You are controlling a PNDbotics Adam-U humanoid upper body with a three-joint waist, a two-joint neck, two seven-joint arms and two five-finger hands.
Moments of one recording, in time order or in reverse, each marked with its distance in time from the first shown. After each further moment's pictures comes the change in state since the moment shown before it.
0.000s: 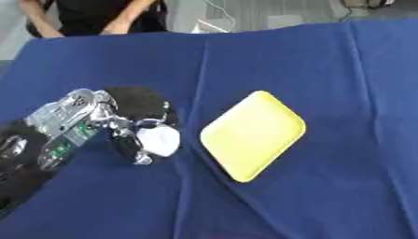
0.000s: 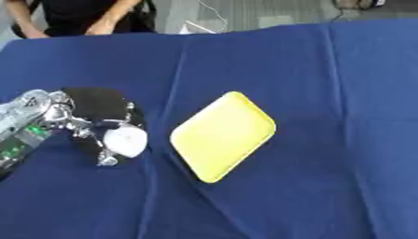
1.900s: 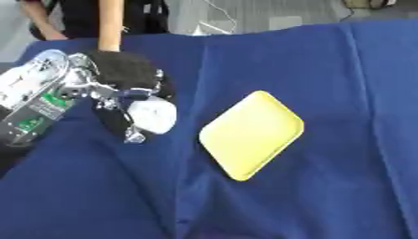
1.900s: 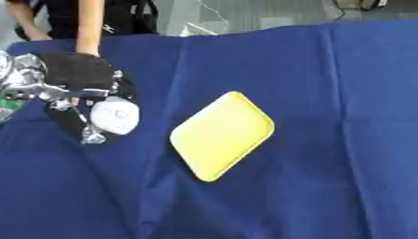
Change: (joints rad) left arm -0.069 0.083 0.049 -0.106 0.121 0.060 -0.083; right arm 0.002 -0.001 0.000 0.000 0.000 0.000 0.000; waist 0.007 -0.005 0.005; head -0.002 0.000
